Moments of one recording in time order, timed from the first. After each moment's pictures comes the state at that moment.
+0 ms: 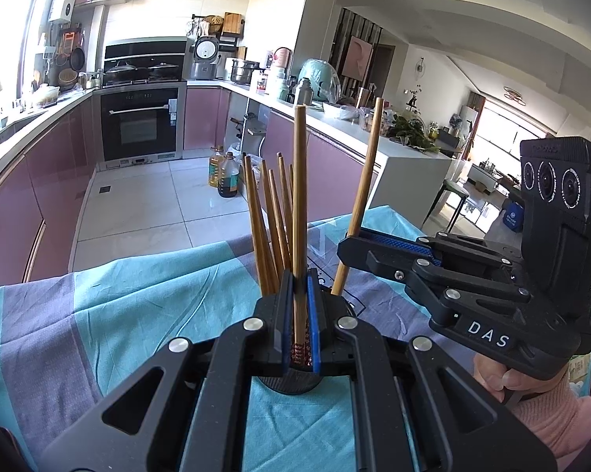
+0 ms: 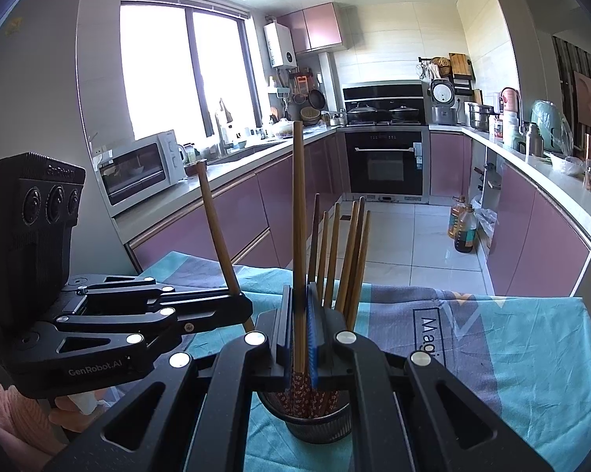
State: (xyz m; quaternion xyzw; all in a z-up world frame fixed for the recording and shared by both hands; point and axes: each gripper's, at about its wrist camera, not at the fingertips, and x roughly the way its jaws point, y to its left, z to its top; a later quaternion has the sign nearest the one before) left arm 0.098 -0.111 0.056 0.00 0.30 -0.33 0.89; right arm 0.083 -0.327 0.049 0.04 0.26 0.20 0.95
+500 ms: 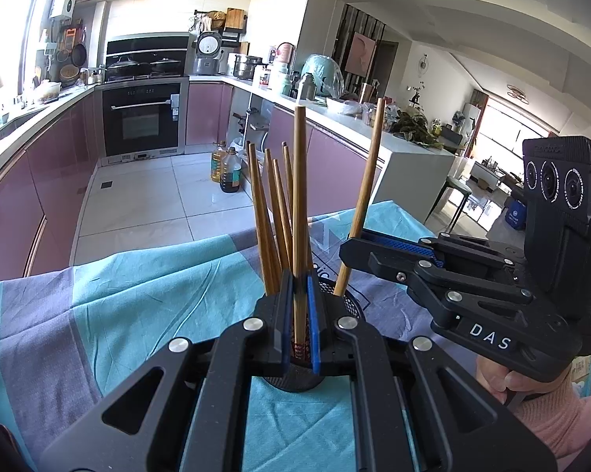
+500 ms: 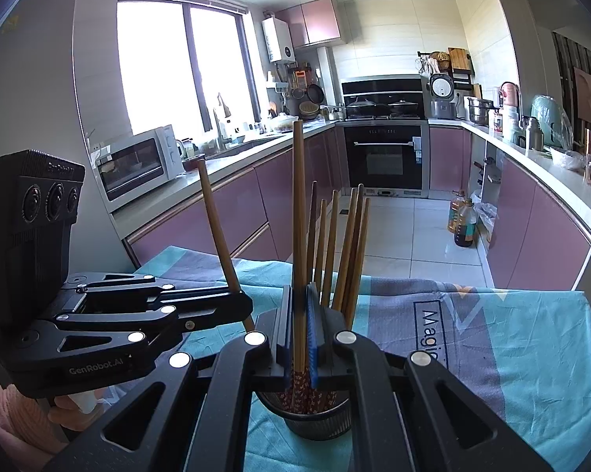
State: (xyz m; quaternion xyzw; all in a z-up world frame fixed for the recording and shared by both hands) left arm 0.104 -0.112 0.041 0.00 0.31 -0.32 0.89; right arm 0.084 -0.325 0.043 0.04 0.27 0.20 0.94
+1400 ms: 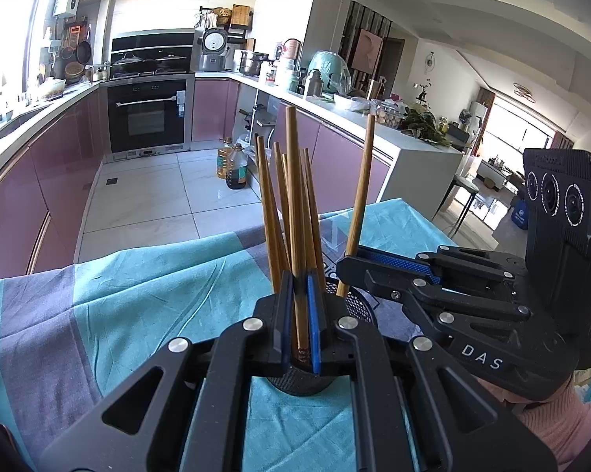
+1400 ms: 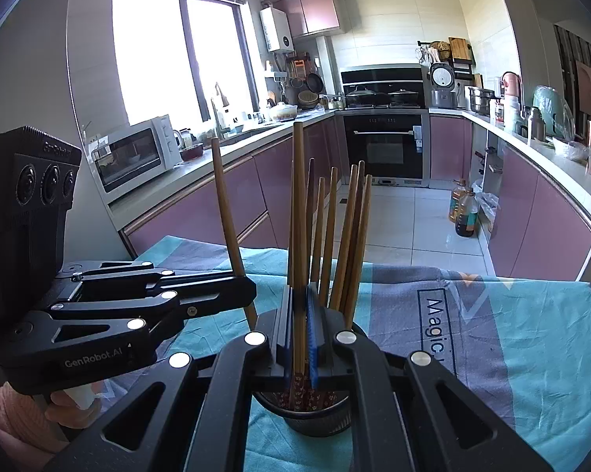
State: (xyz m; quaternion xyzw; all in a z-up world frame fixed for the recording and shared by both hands) left arm 0.122 -0.123 0.029 0.01 0.32 -0.31 0.90; right arm 0.094 -0.319 0.027 0.04 0.29 0.20 0.94
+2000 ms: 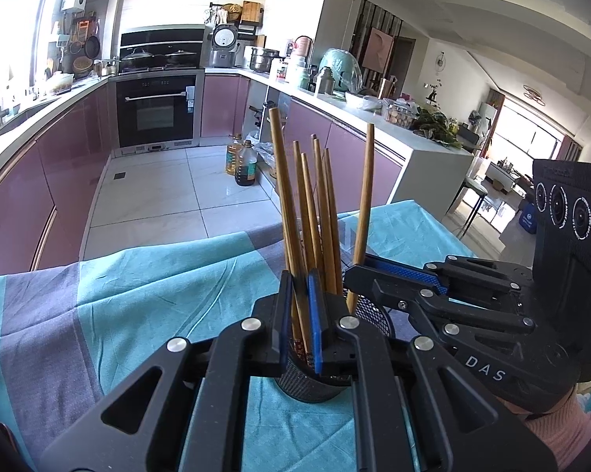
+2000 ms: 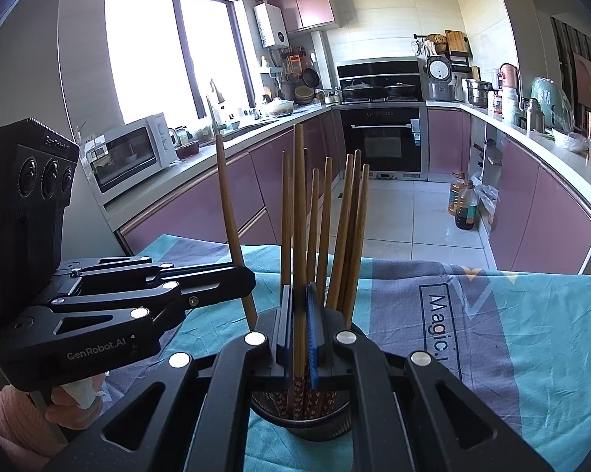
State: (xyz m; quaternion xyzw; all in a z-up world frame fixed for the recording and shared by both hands) left arm 0.144 -0.128 0.022 0.00 0.32 -0.29 0.90; right arm 0.104 -0.320 0.019 0.05 0.30 0.19 0.93
